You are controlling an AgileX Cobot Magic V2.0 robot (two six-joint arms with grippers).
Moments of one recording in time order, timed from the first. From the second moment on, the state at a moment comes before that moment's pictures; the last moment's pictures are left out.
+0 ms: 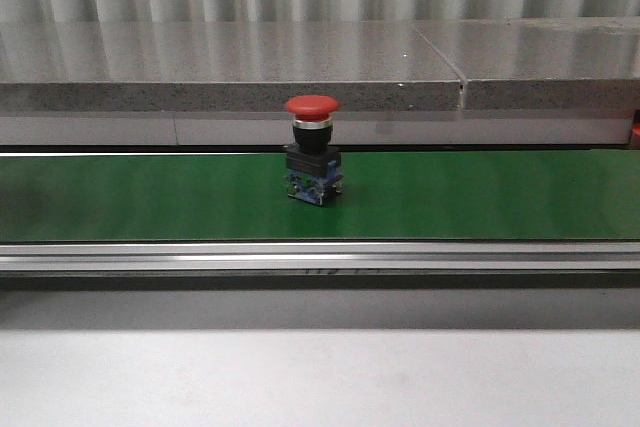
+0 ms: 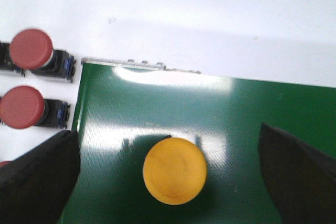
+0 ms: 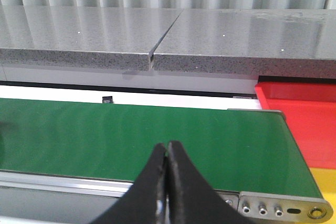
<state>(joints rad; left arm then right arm) -0.05 1.42 -1.14 0.05 0.73 -0.17 0.09 -0.01 0.03 -0.10 0.08 0.18</state>
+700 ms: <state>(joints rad) -0.13 0.62 -0.62 0.05 0.54 -0.17 0.09 -0.01 0.03 -0.10 0.04 0.18</state>
